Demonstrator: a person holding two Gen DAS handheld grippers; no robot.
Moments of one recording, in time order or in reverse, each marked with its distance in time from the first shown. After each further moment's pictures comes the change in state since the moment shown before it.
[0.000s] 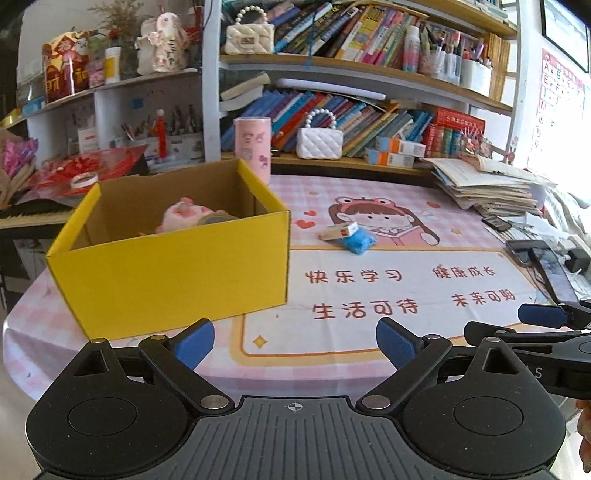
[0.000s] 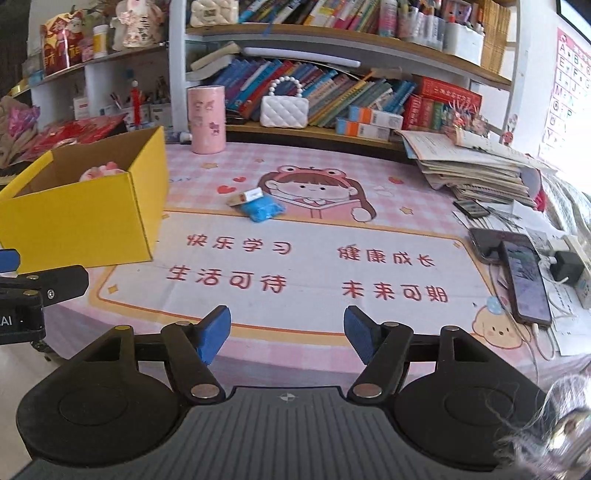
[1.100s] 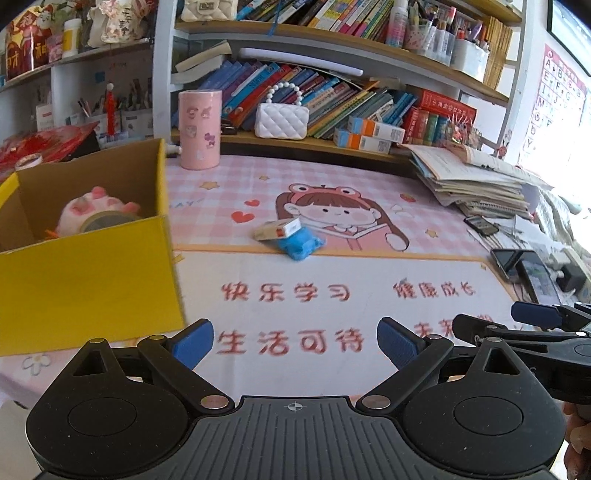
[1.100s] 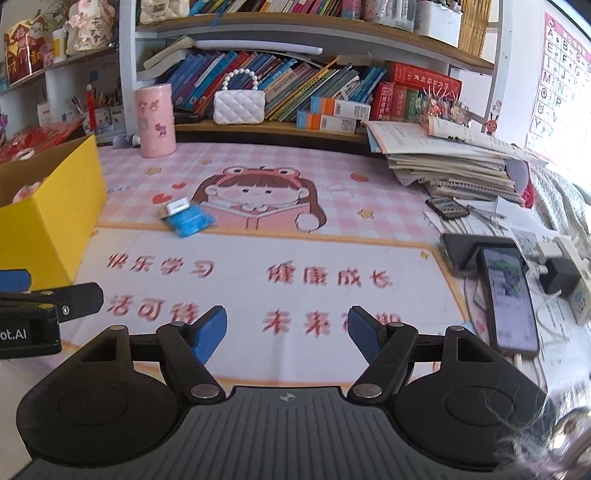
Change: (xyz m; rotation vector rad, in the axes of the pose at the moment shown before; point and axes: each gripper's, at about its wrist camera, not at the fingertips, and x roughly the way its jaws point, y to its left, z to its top) left arm 0.084 -0.069 0.034 -0.051 0.065 -0.070; right arm 0.060 -0.079 0.033 0.026 0.006 -0.032
